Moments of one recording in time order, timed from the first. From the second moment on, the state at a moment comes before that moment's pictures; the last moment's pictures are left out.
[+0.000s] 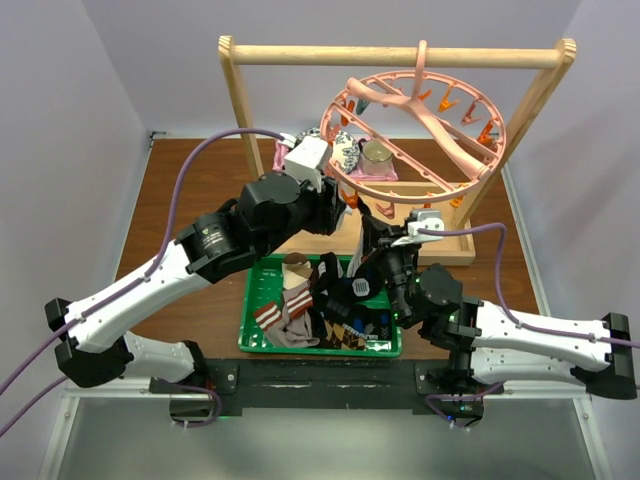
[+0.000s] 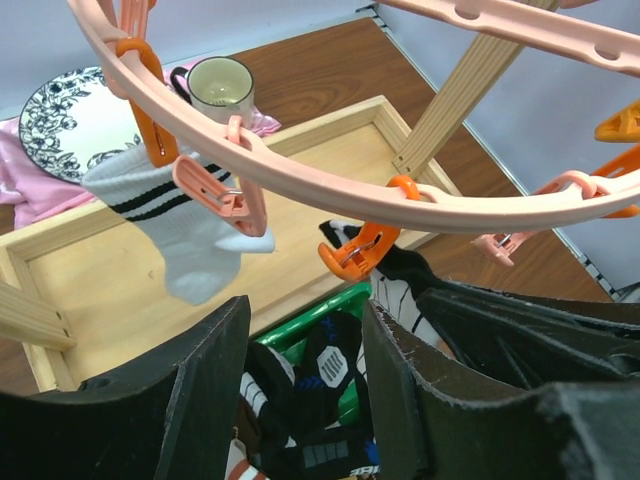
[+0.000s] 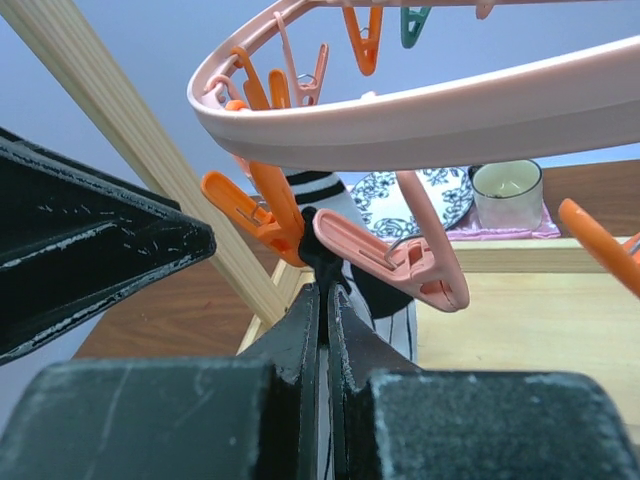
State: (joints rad) left arm -1.04 1.29 1.55 -0.56 -0.40 -0.33; right arm 1.30 0.92 0.78 0.43 1.08 0.09
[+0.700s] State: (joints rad) left arm -1.07 1.37 1.60 -0.48 -0.43 -0.34; right arm 1.30 0.94 0.79 0.41 1.06 0.11
